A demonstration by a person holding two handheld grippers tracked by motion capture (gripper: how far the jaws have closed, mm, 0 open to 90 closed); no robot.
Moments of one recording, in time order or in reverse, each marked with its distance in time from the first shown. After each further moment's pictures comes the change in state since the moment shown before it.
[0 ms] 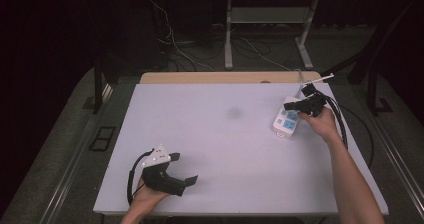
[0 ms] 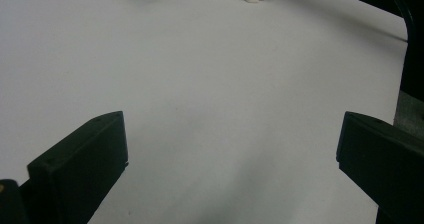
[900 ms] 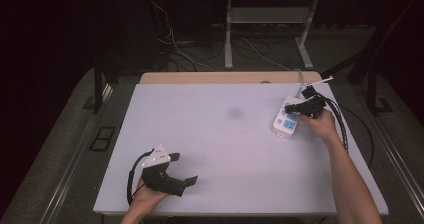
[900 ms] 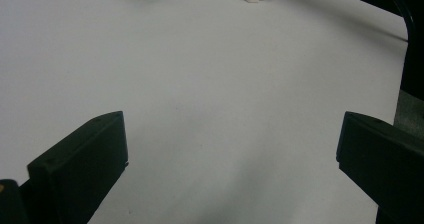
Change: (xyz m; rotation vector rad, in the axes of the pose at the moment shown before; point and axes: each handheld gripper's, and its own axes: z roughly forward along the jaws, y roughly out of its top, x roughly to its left) left arm 0.000 0.000 0.000 0.001 0.003 0.000; right arm -0.008 -0.007 0.008 0.025 -0.018 0.023
